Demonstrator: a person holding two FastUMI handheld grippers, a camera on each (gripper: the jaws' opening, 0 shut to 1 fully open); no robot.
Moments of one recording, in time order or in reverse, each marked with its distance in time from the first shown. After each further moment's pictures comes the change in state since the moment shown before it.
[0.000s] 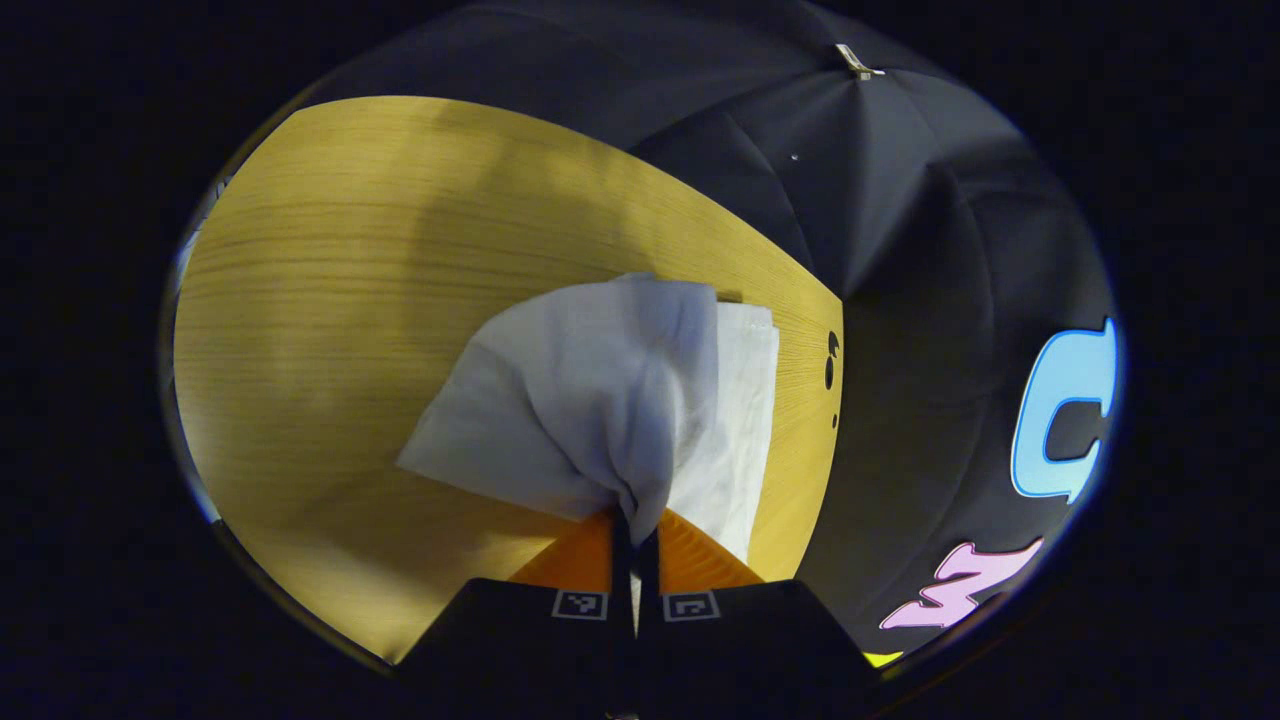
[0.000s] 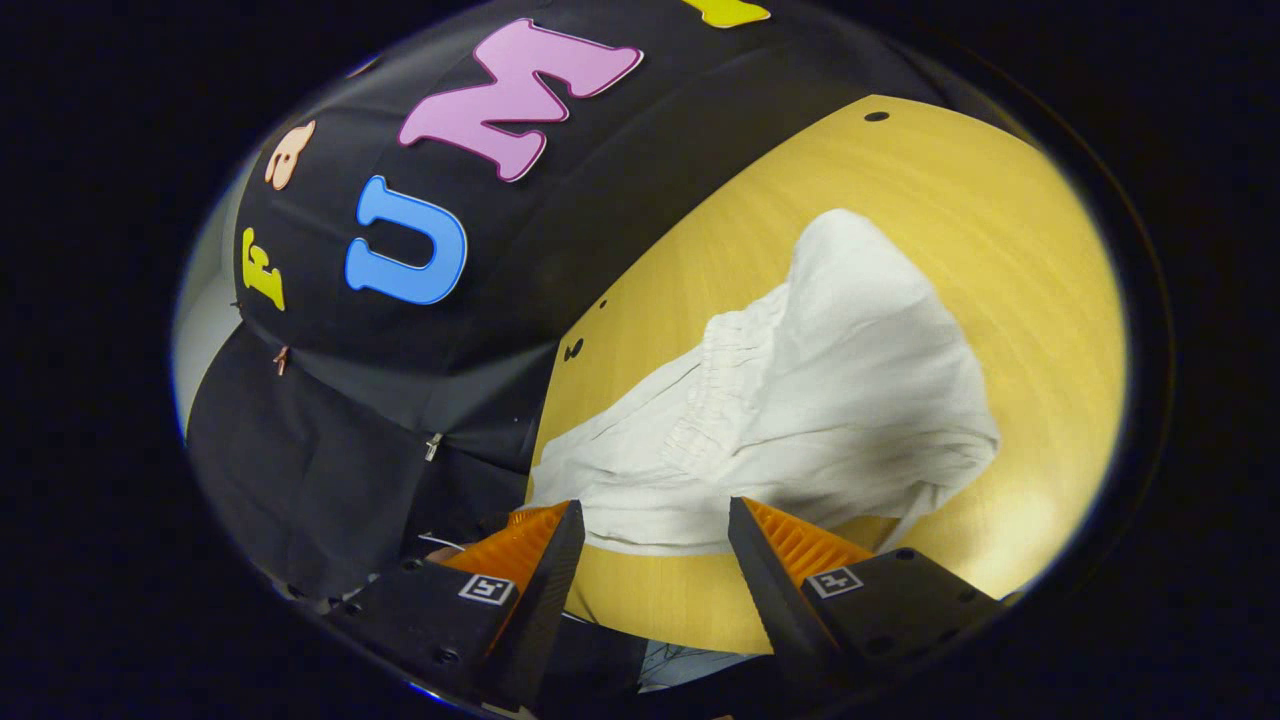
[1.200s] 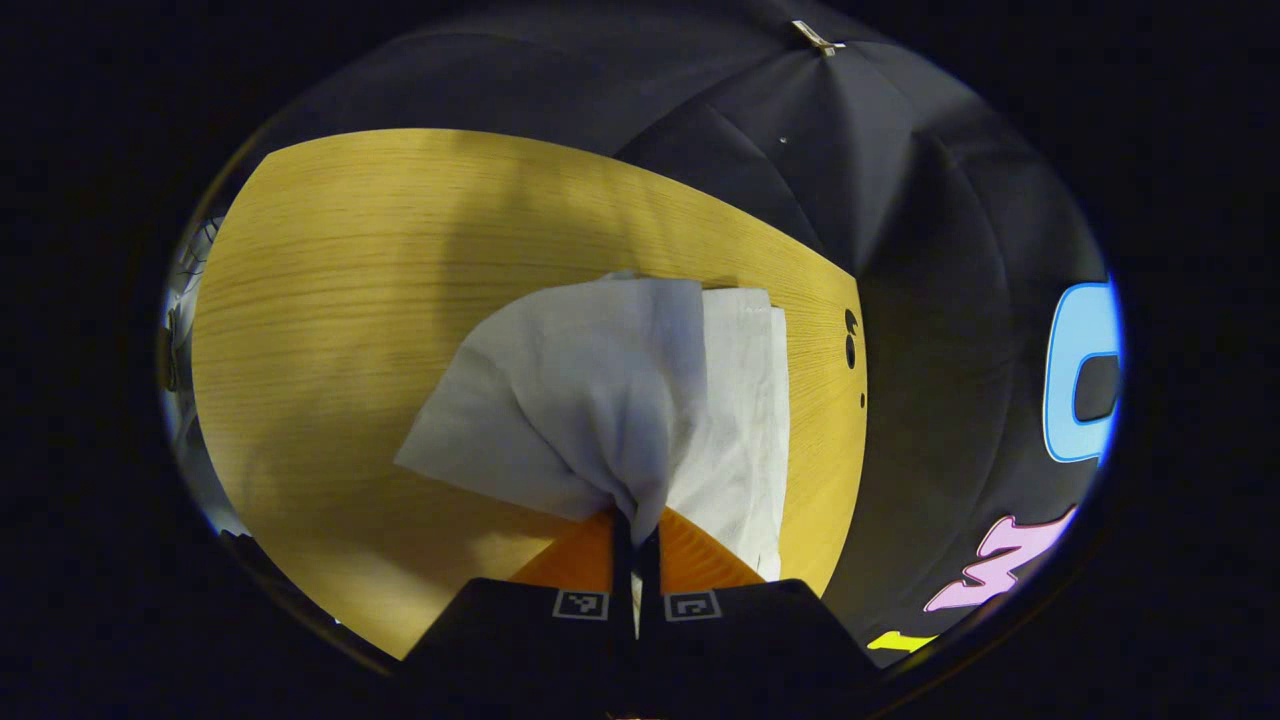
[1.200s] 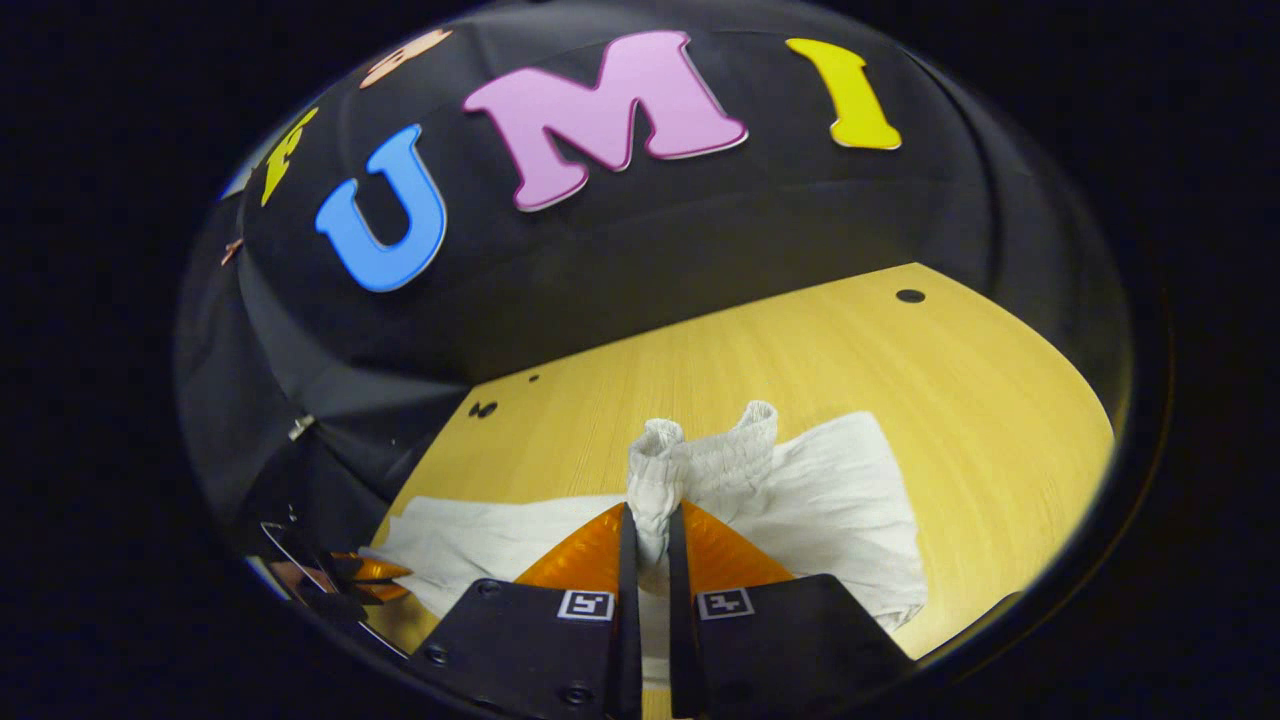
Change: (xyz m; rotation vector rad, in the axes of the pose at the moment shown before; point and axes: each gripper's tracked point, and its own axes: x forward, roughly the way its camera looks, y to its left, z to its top) left arm 0.005 0.010 -0.006 0.076 0.001 0.089; right arm 0.104 0.006 0.086 -0.442 -0.219 -0.267
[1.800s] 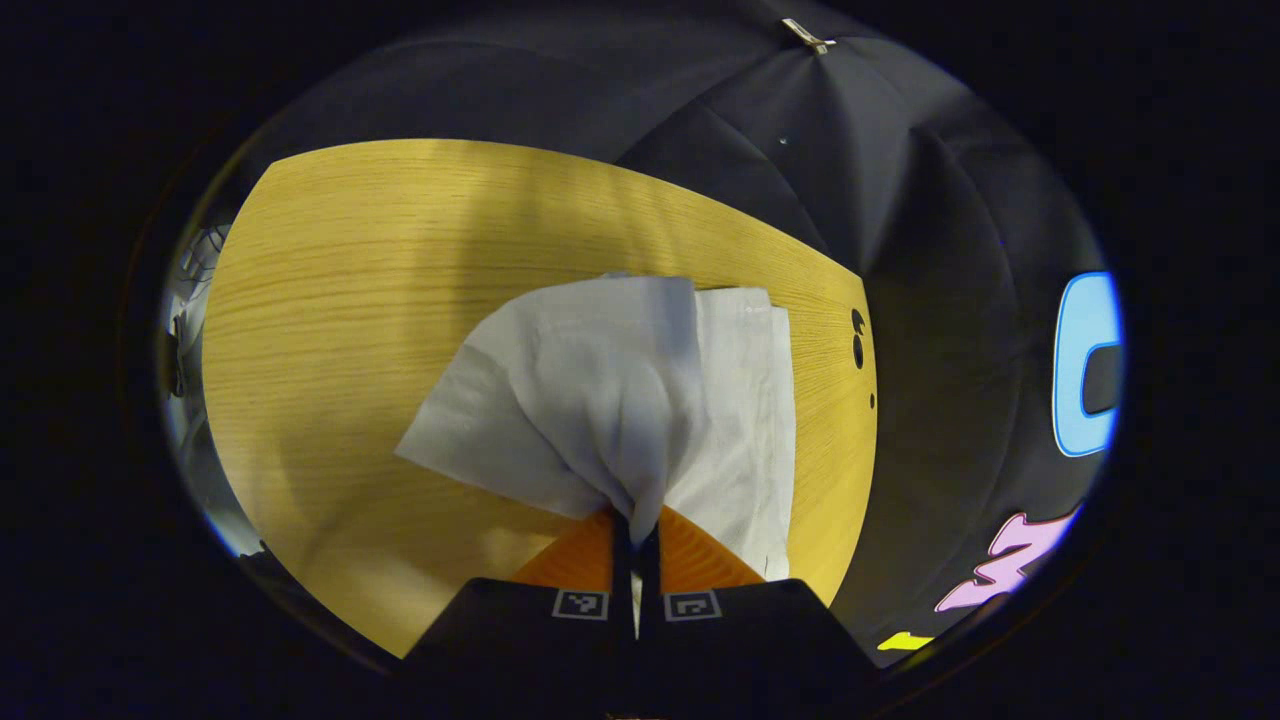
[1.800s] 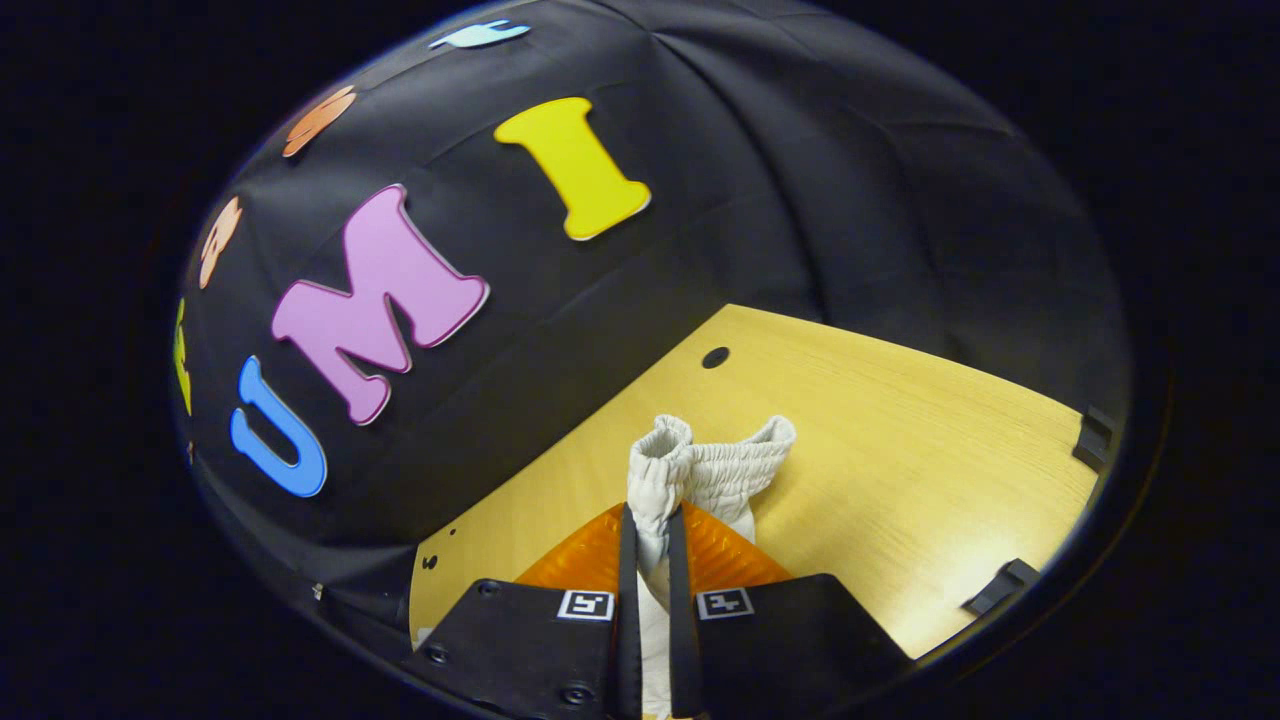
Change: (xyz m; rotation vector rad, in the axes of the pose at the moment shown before) left arm 0.003 0.001 -0.002 0.022 -0.020 0.031; right arm -0.103 -0.208 0.121 0.401 -0.279 -0.209
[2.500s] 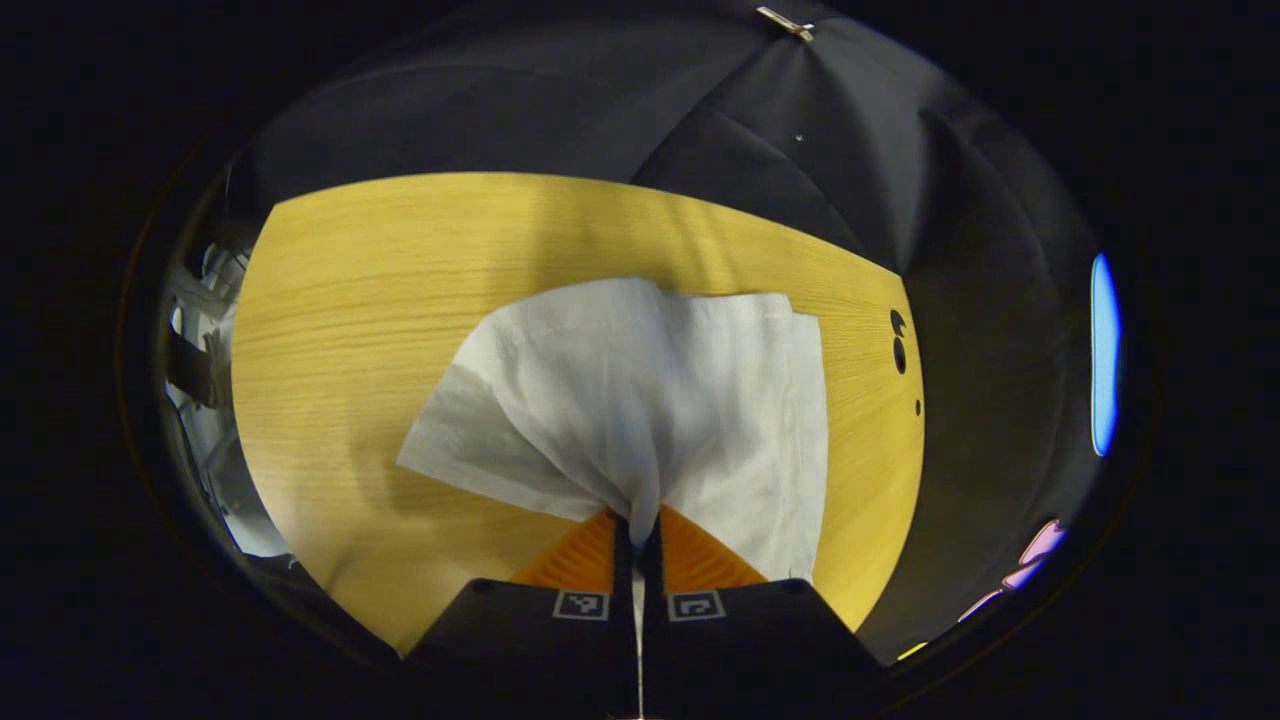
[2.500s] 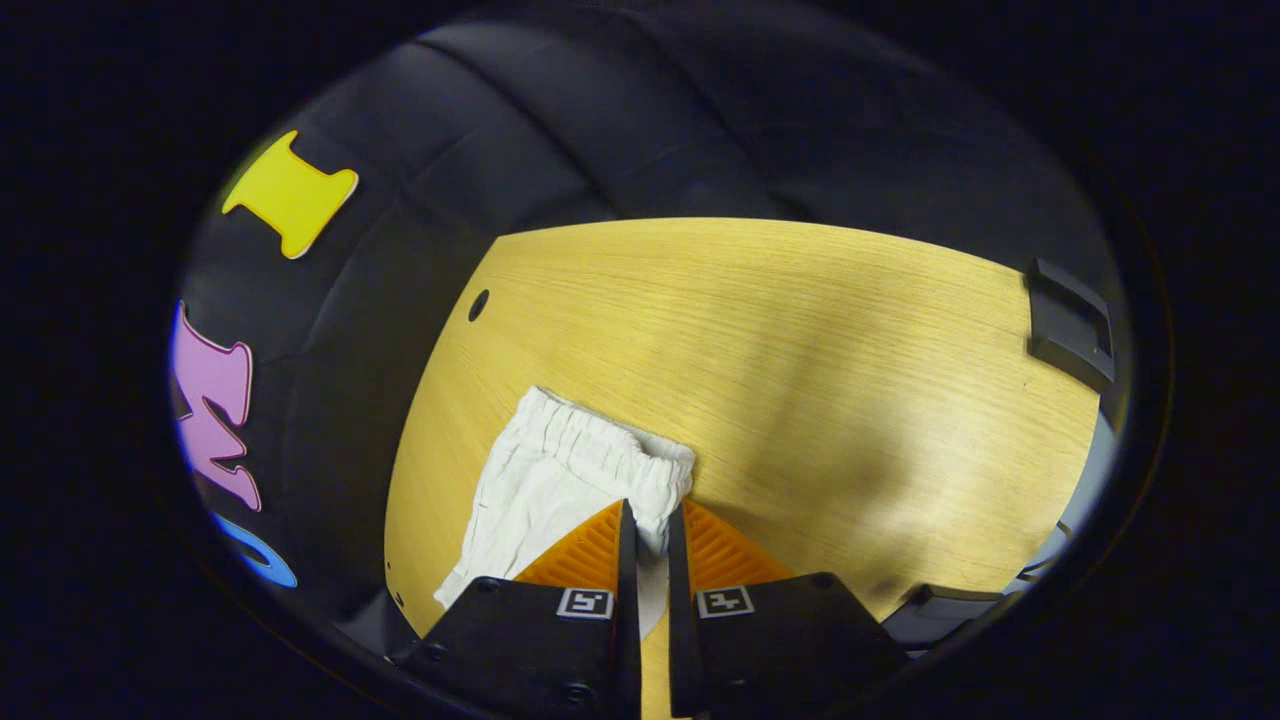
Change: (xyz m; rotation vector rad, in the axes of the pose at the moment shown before) left arm 0.007 0.000 0.005 0.011 -0.045 0.138; right arm 0.021 -0.231 -0.046 0.369 0.221 -0.377
